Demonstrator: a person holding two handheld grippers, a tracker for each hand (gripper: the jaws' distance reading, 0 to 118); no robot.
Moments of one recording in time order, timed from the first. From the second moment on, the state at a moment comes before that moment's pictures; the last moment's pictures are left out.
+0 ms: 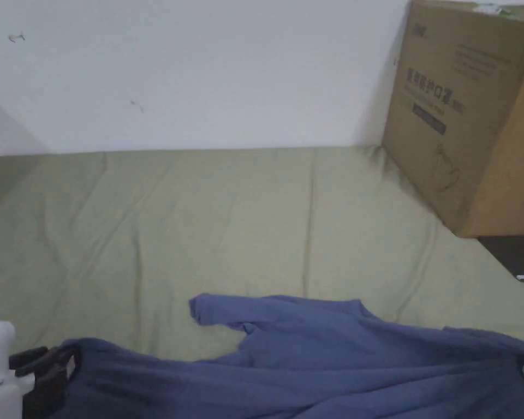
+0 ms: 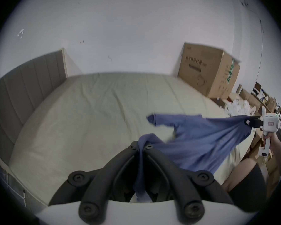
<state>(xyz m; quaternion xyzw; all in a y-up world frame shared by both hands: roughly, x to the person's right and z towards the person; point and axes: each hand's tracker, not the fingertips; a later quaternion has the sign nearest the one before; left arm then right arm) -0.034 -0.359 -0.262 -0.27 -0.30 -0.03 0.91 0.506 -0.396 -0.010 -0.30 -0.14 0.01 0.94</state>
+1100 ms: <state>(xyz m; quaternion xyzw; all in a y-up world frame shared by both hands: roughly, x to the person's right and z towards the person) -0.022 -0.150 -0.543 -0.08 -0.12 -0.03 0.99 0.531 -0.119 -0.321 -0.10 -0.16 0.11 0.98</state>
